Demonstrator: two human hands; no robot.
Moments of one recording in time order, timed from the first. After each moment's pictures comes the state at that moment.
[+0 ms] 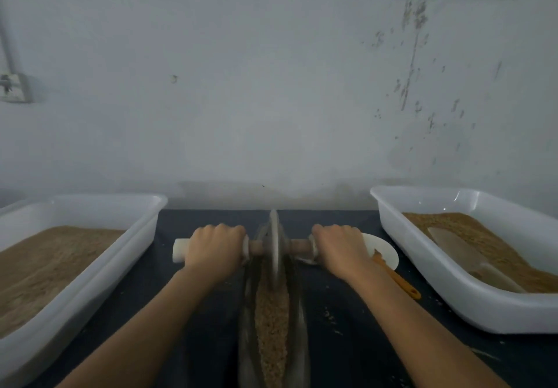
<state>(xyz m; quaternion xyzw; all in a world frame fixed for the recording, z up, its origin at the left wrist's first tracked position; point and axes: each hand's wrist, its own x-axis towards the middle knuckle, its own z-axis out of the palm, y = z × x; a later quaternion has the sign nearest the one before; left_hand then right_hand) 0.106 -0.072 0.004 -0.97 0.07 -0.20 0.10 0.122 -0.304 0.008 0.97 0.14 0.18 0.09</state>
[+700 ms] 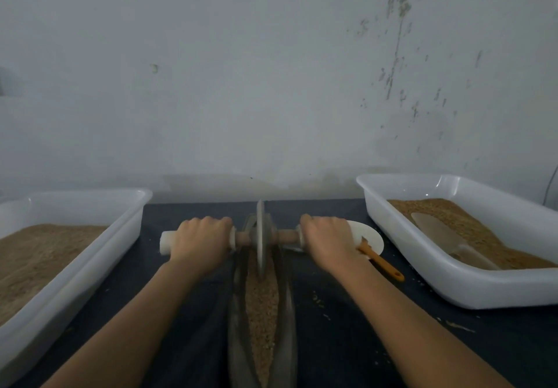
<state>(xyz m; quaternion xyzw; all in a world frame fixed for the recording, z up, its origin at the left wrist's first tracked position) 0.111 -0.071 0.006 -0.97 0.07 -0.21 0.08 0.109 -0.301 0.006 0.96 0.13 0.21 0.10</state>
